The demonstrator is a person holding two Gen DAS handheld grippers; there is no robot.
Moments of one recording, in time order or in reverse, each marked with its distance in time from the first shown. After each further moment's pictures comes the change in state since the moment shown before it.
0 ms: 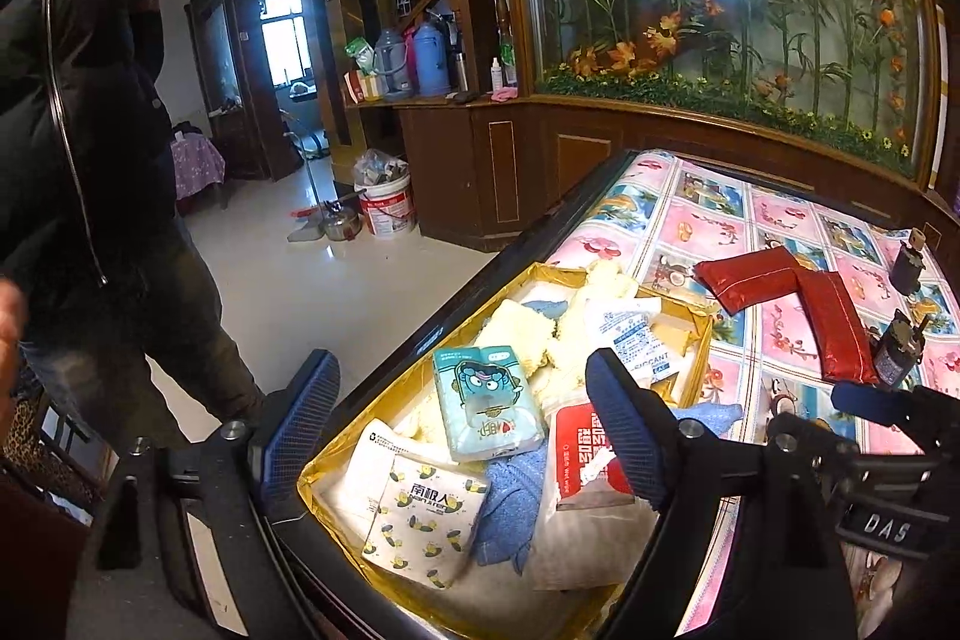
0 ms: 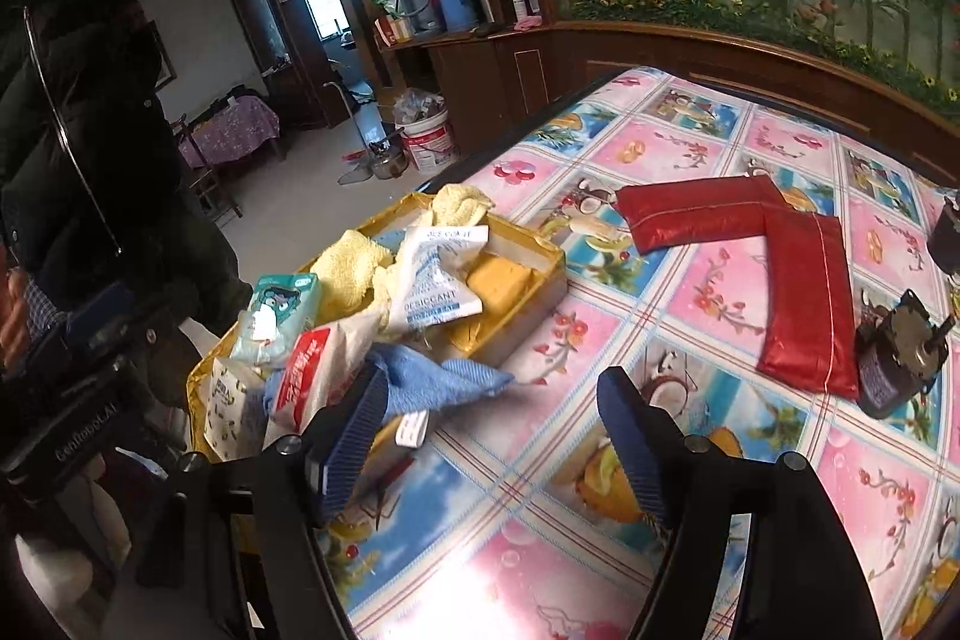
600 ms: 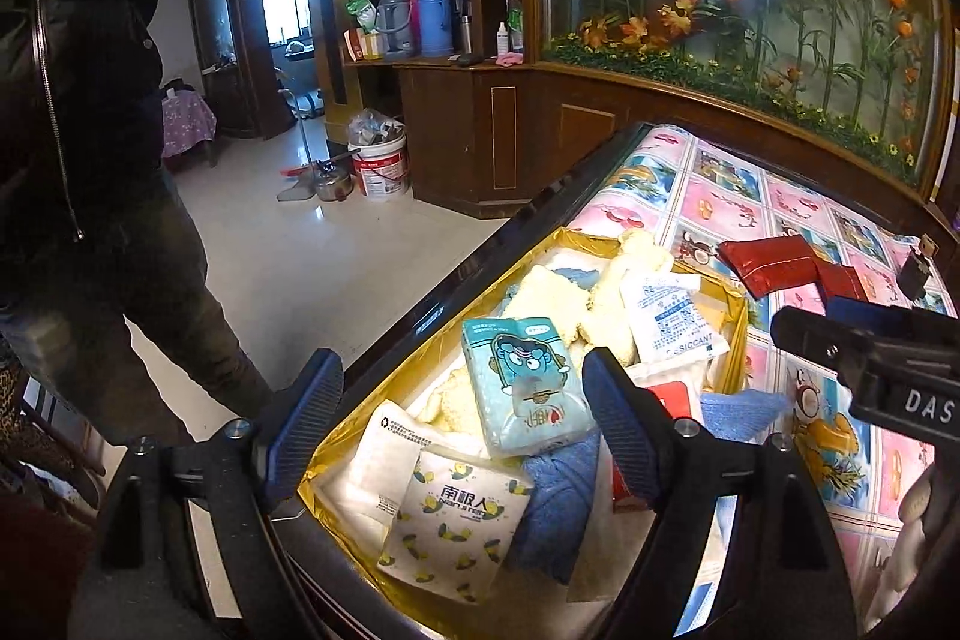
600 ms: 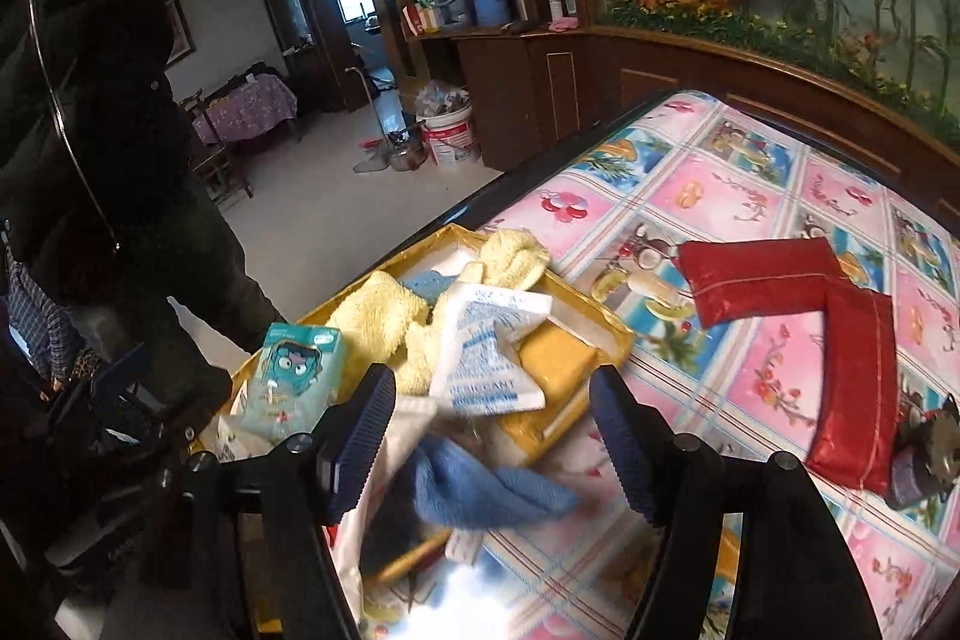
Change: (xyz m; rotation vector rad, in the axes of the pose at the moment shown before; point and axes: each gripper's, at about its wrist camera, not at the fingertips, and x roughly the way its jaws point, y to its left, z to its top) left arm 0.036 0.030 -0.008 -0.052 0.092 -0.043; right arm 0.037 0.035 0.049 -0.074 0.014 0.015
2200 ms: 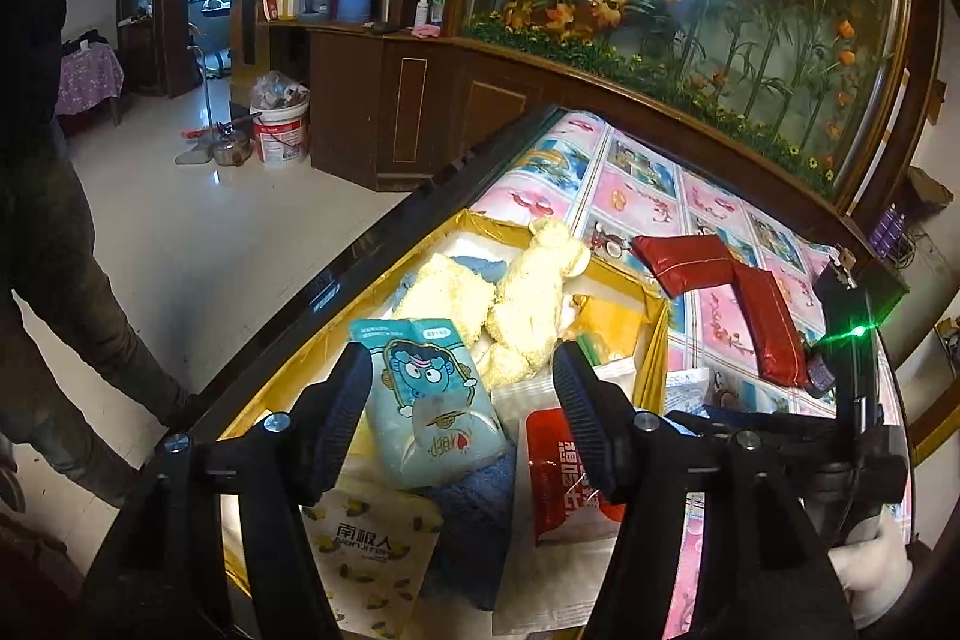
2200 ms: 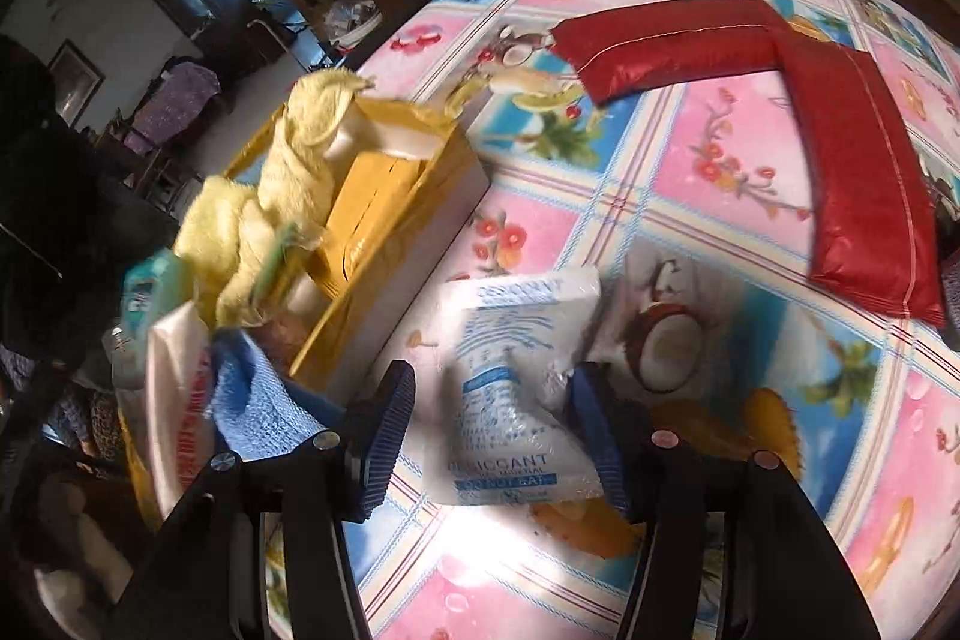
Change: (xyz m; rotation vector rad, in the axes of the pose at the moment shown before) left arm 0.027 0.004 0.009 -0.053 0.073 -0.285; right arm 0.068 -0.084 -0.053 0.264 0.276 -0.034
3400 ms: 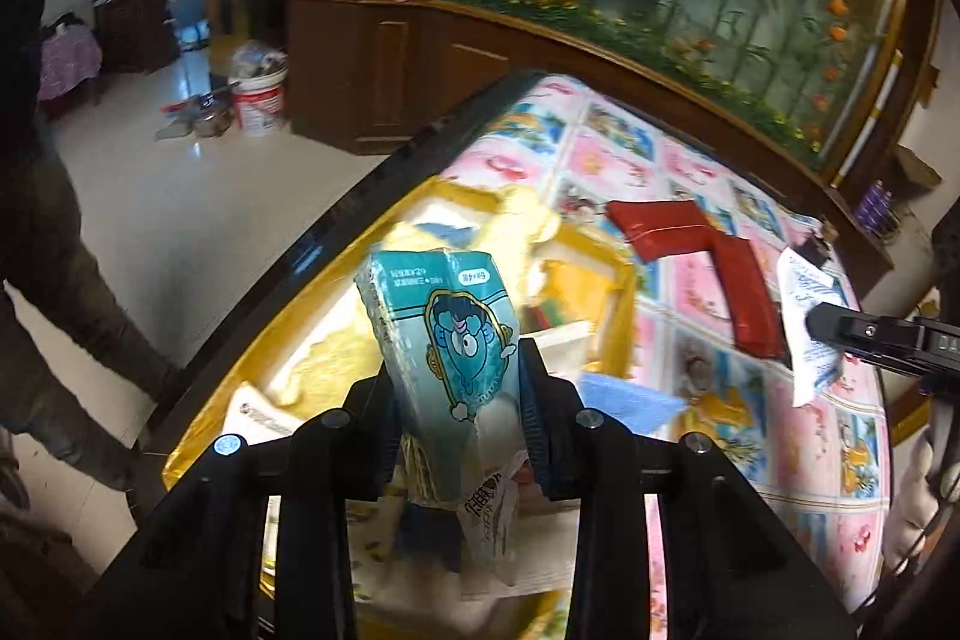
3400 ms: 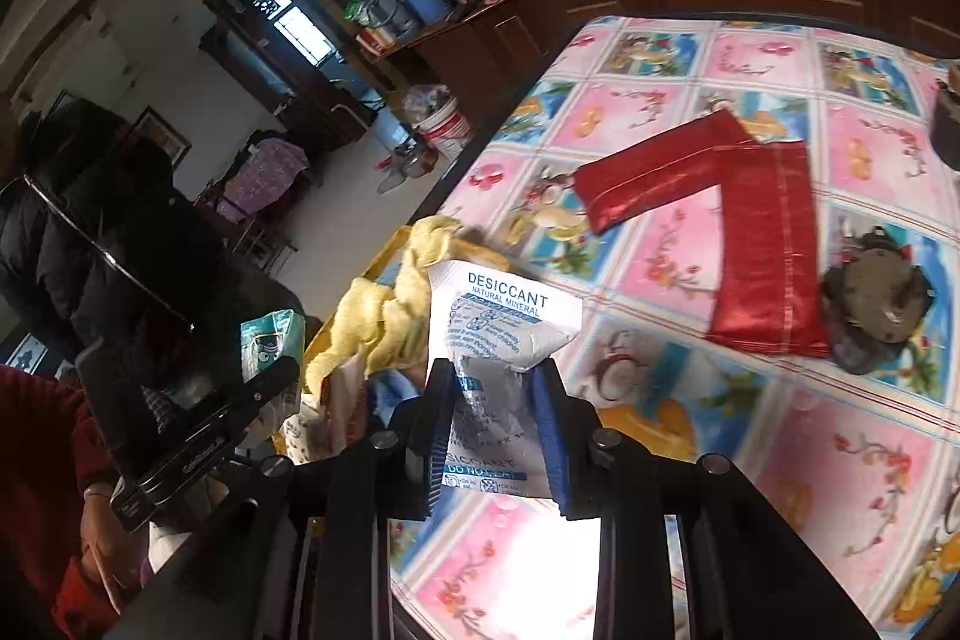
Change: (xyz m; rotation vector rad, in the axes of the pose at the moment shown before) left arm 0.007 -0.009 0.003 0.010 0.117 -0.027; right arm -0.135 -0.038 0.005 0.041 -0.160 0.265
